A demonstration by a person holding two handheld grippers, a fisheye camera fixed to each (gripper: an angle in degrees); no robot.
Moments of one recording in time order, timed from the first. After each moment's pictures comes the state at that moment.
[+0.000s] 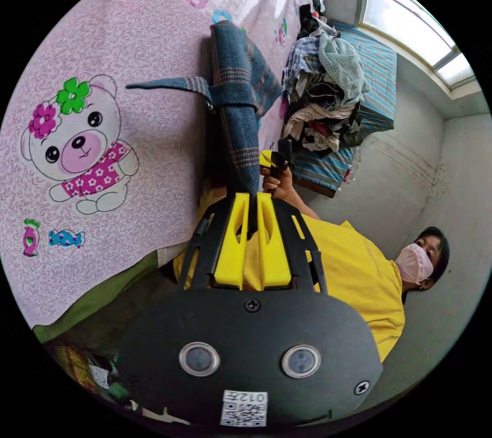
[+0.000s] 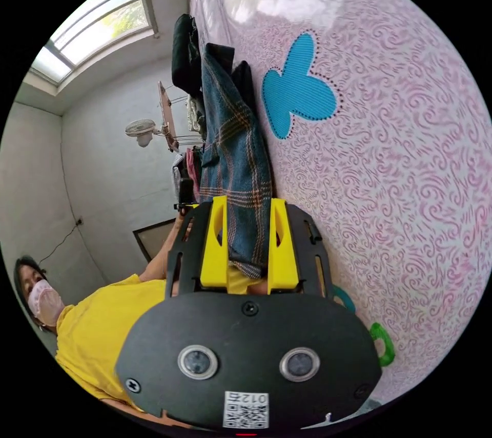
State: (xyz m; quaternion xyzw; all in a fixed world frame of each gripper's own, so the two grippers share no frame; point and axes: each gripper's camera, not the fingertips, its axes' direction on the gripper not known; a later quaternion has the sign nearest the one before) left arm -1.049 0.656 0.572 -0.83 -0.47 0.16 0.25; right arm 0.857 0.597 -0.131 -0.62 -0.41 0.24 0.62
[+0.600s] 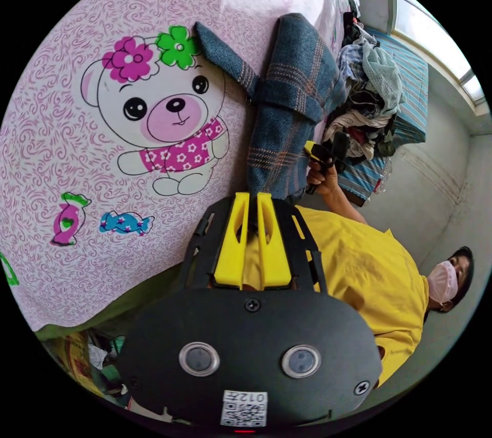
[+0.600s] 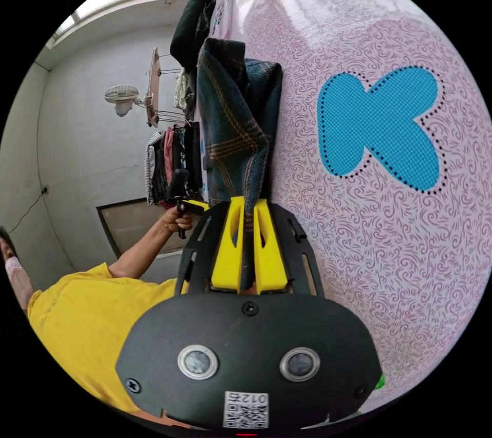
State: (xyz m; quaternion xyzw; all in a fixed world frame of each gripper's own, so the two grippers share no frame) left arm -1.063 0.583 0.561 -0.79 -0.53 0.21 0.22; right arm 0.763 0.587 -0.132 -0.63 -0.40 0.11 0.66
